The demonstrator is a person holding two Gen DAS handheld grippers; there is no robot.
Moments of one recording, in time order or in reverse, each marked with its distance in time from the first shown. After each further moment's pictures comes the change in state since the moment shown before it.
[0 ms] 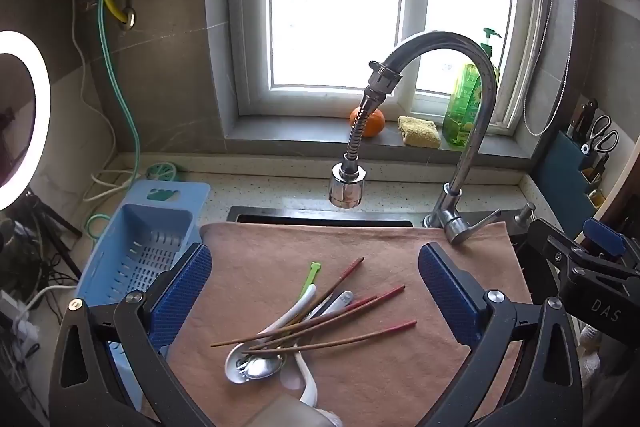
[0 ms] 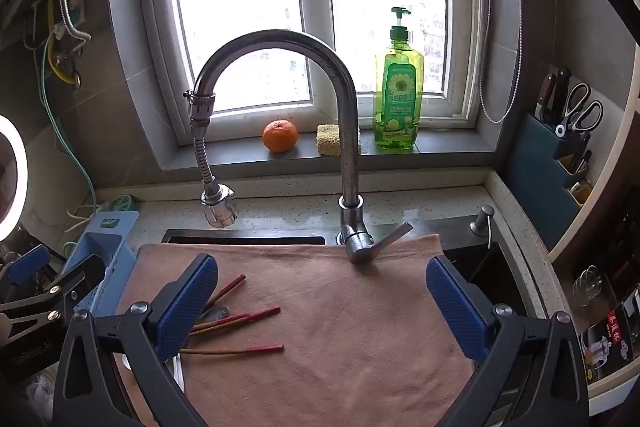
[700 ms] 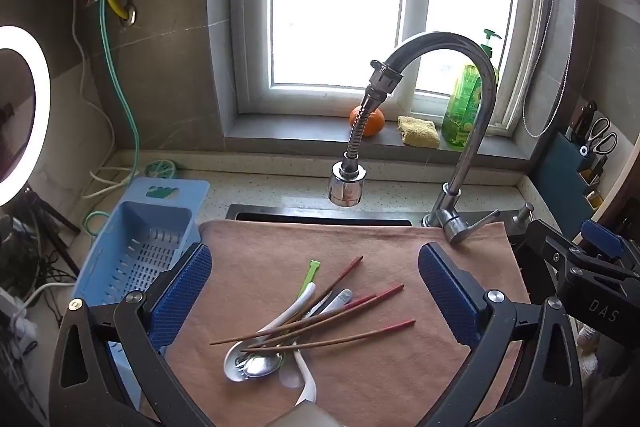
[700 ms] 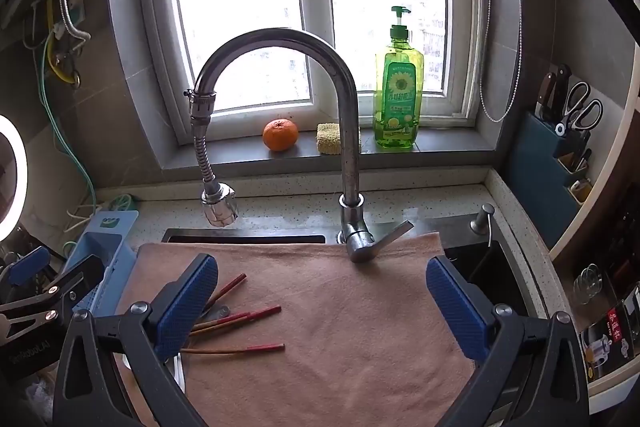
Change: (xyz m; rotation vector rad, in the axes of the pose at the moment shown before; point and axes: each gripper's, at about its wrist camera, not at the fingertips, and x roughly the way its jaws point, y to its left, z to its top) left arm 0.001 0.001 0.001 -0.001 -0.002 -0.006; right arm 0.001 0.000 -0.001 0.003 0.007 0.002
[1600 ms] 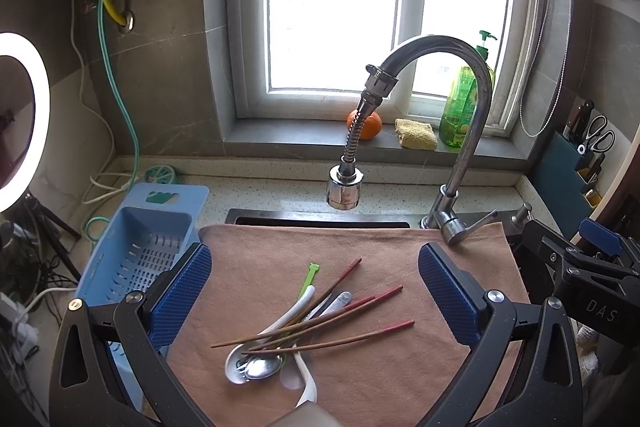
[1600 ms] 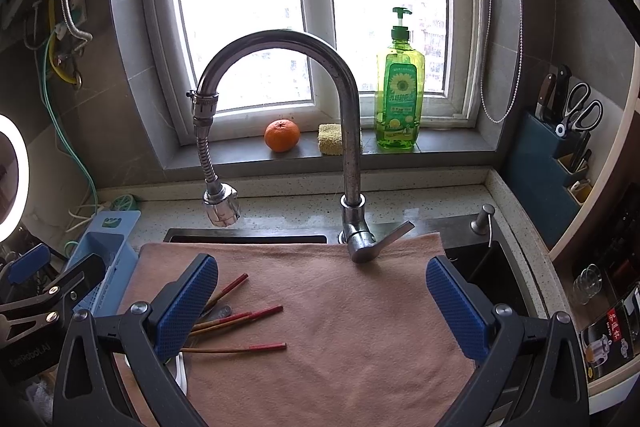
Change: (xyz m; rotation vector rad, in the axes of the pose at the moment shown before) left arm -0.006 -0.001 0.002 0.008 -0.013 -0.002; right arm -0.003 0.001 0.001 -0.001 -0.004 0.000
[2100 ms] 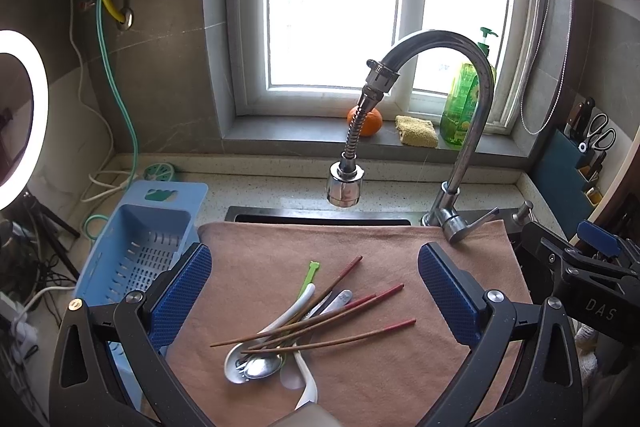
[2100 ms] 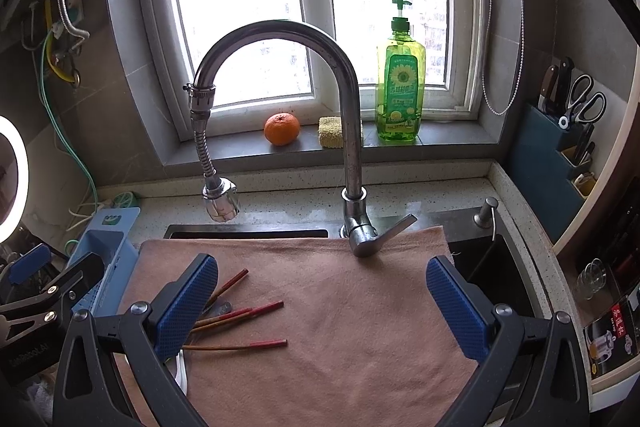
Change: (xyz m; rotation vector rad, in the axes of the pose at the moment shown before) left arm 0.004 -0.002 0.001 0.001 0.011 0.002; right arm 0.007 -0.001 -0.002 0.011 0.024 0.012
